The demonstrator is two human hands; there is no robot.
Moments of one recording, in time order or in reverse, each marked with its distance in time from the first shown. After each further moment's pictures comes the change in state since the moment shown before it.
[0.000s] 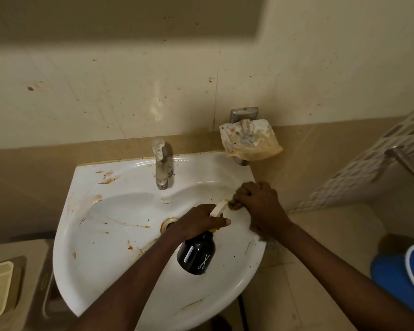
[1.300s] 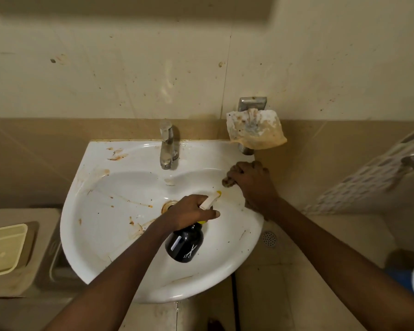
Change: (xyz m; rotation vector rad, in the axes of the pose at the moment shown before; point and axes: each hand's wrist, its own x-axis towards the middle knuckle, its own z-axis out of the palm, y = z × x) left_hand -0.036 0.003 0.008 0.004 0.172 -0.033; right_hand 0.026 -0.005 -0.022 -0.154 -0.088 -0.043
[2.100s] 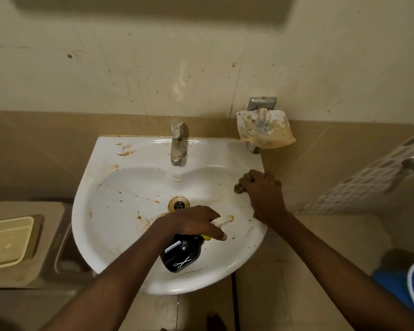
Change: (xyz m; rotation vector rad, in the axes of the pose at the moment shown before) left_hand -0.019 0.004 -0.004 0.286 -0.365 0.018; right_hand -0.029 -0.023 -0.005 -0.005 -0.020 0.161
